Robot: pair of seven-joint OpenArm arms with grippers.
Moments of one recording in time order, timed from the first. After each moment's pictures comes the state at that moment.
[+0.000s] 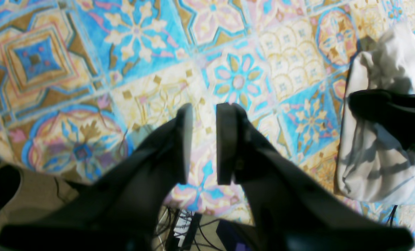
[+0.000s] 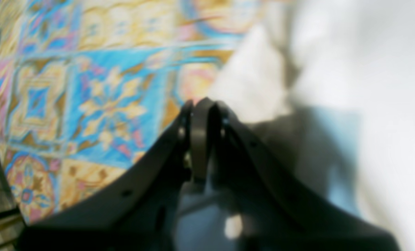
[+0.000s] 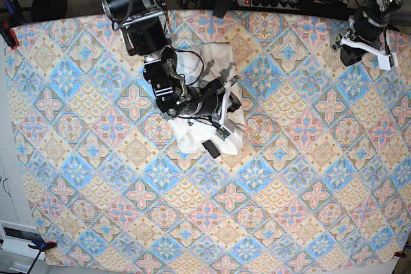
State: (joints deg) left arm 34.7 -12.1 -35.7 105.3 -44.8 -12.5 44.2; right arm 14.1 -7.4 -11.8 50.3 0.6 37.1 -31.7
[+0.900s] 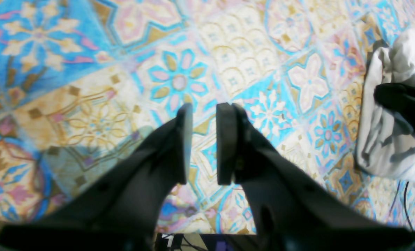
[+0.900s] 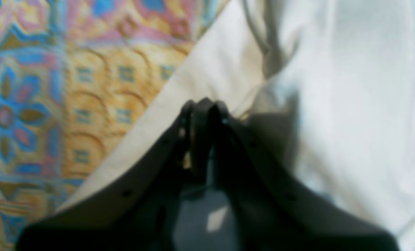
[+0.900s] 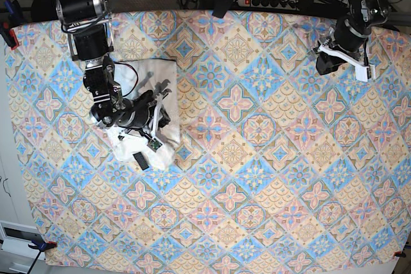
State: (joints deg) left arm 31.7 -11.8 -26.7 105.3 -44.4 -12.2 44.3; right arm 14.1 10.8 -10.8 57.9 1.0 38.0 -31.4
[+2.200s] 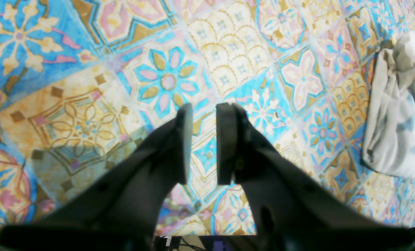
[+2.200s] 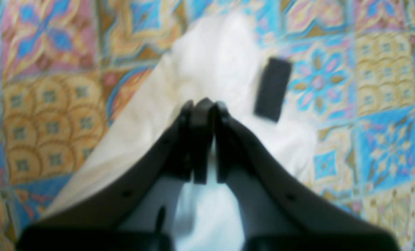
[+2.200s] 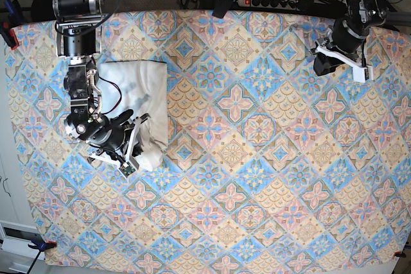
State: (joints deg) left arm 31.2 -11.8 -25.6 105.3 -44.2 -12.2 44.3; right arm 12.4 11.8 -1.0 73.8 -0.2 37.0 -37.3
